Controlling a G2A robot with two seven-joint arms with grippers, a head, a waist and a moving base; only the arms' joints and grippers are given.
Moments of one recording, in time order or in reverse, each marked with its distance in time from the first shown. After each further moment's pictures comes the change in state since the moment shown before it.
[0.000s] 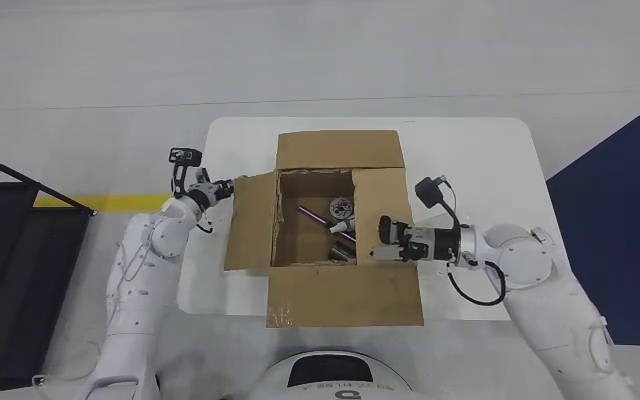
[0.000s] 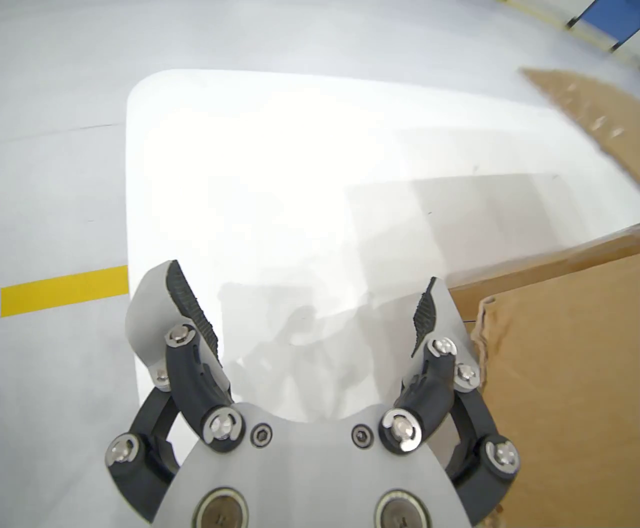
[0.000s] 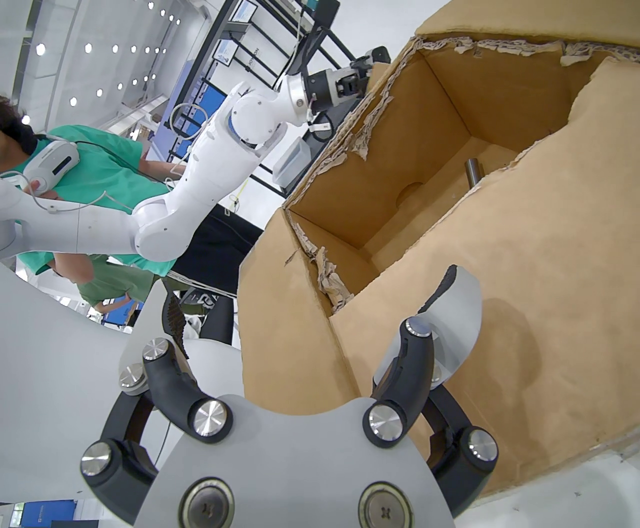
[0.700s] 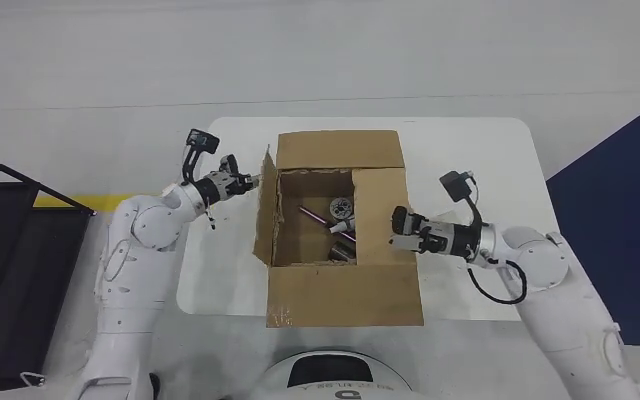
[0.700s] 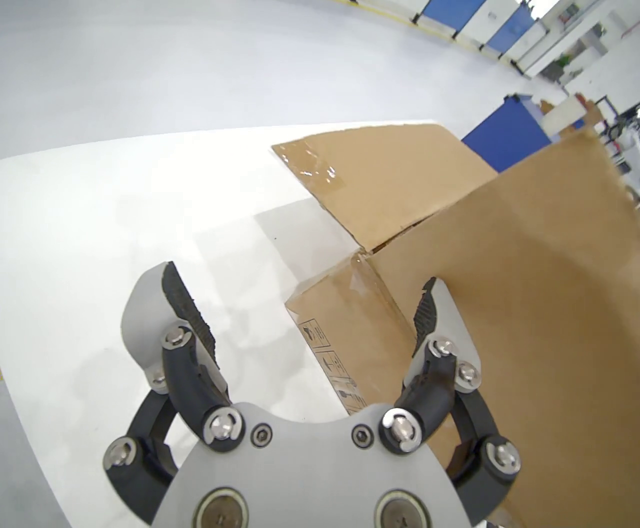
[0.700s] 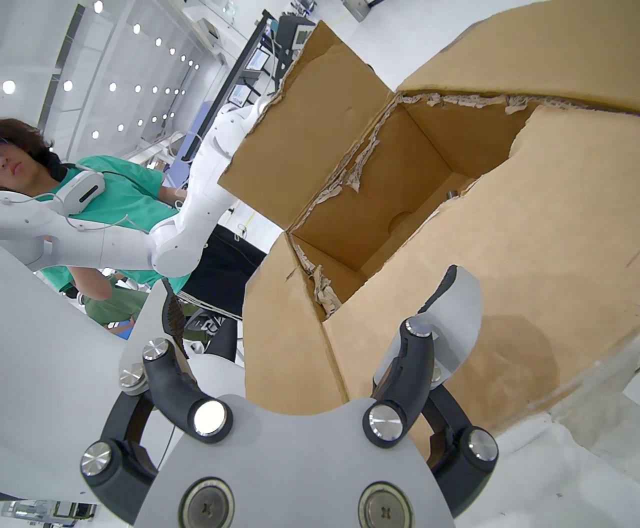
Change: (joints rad) left arm -0.019 0.029 0.084 -0.181 -0.191 -0.148 -0.239; right arm -0.052 0.018 0.095 0.025 0.096 -0.096 -0.051
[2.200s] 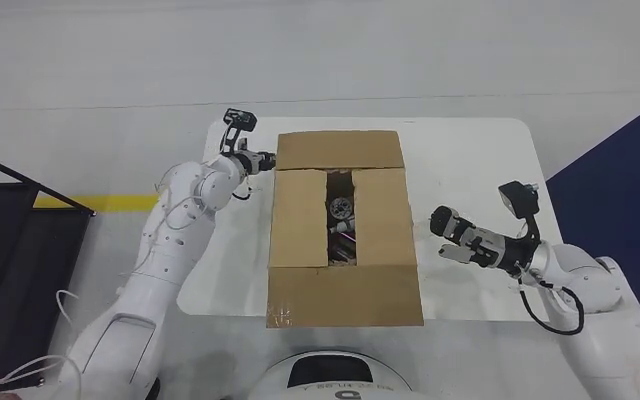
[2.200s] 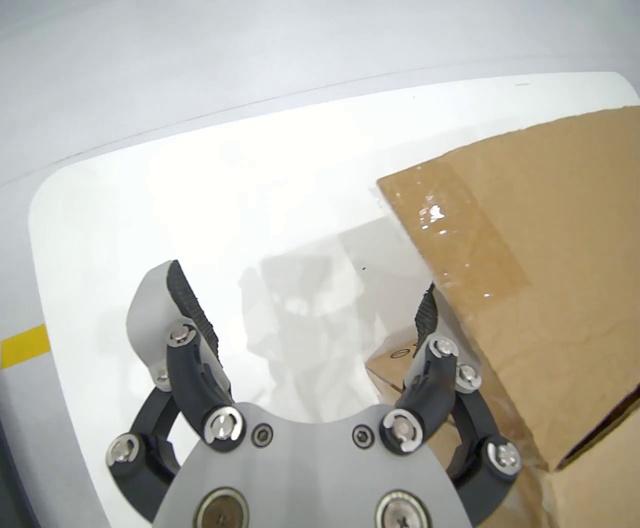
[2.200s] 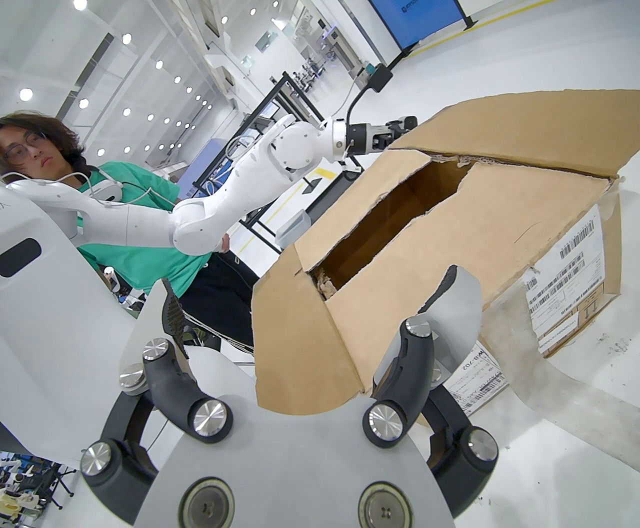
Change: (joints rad) left arm -0.334 -0.045 0.318 0.375 0.205 0.348 0.152; right arm -0.184 0.026 0.225 -0.029 0.111 -0.189 0.010
